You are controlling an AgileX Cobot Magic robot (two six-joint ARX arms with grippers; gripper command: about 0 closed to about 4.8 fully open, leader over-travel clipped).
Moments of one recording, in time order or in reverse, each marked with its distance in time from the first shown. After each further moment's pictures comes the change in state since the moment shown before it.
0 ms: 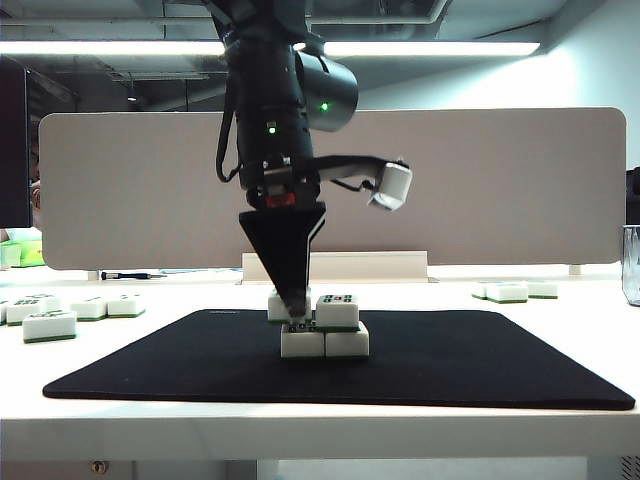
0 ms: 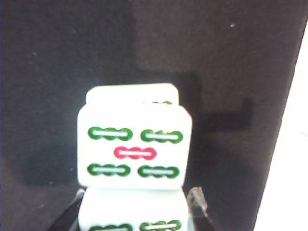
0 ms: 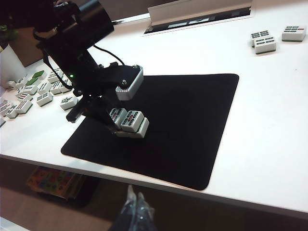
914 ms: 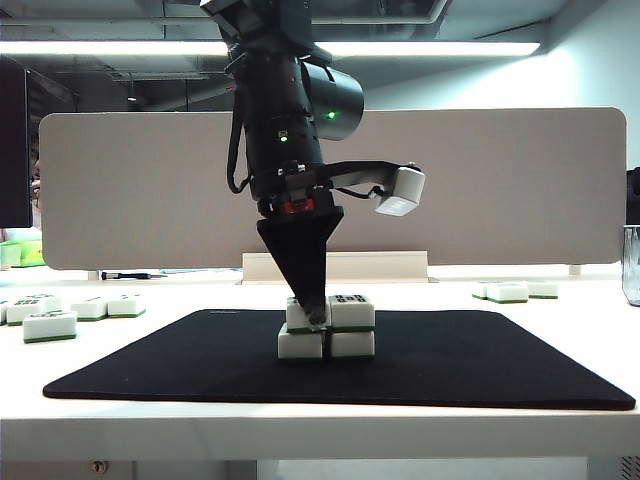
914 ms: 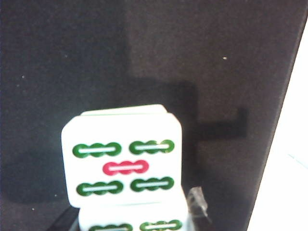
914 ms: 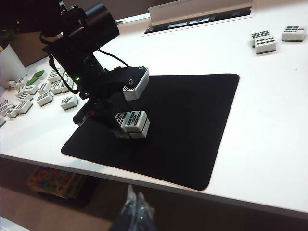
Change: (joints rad) left arm -0.008 0.020 0.000 0.024 0.061 -0.067; right arm 0.000 0.000 0.000 0.000 0.000 0.000
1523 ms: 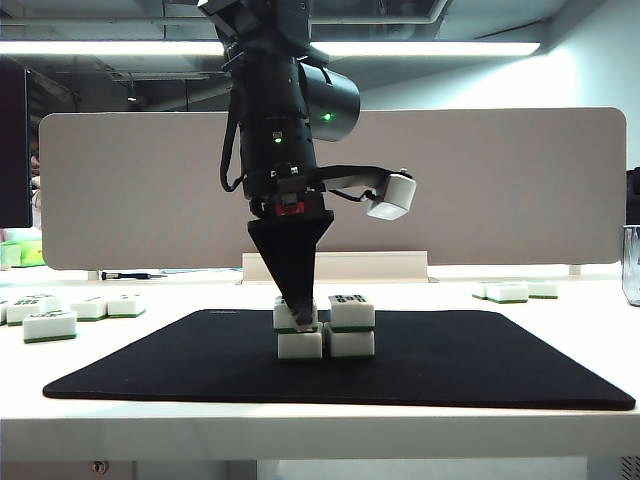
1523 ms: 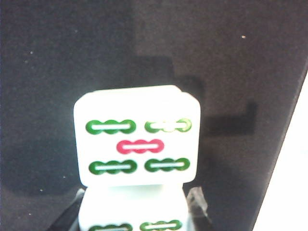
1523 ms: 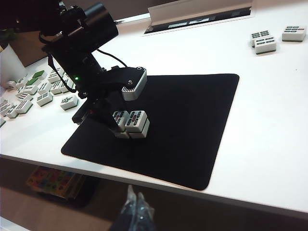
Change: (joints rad) left arm 0.008 0.000 0.002 -0.016 -0.051 0.000; right arm 0.000 0.000 0.000 0.000 0.000 0.000
